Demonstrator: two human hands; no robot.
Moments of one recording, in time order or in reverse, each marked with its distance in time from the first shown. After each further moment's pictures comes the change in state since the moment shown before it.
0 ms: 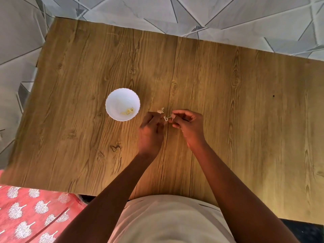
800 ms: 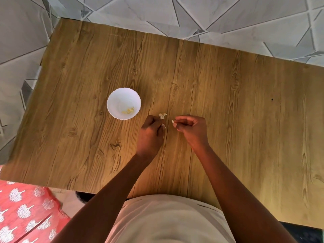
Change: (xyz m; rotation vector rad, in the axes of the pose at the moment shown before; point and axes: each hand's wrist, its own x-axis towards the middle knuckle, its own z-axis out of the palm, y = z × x) left_hand -0.007 -0.004 -0.002 0.112 -0.061 0.036; right_hand -0.007 0.003 -0.018 -0.185 -0.034 -0.017
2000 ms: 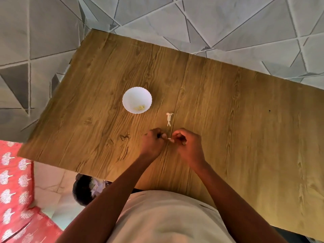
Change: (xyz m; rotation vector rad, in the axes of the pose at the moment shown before) left_hand -0.040 0.009 -0.017 -0.247 -0.184 -0.474; right_hand -0.071 0.003 0.007 -0.482 -0.146 -0.434
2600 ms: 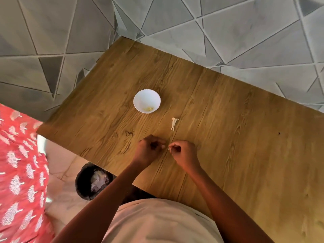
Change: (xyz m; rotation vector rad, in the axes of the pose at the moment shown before) left_hand -0.035 -0.024 0.002 0.060 0.189 0.151; right_hand 0.003 0.016 0.001 -0.129 -0.263 0.033
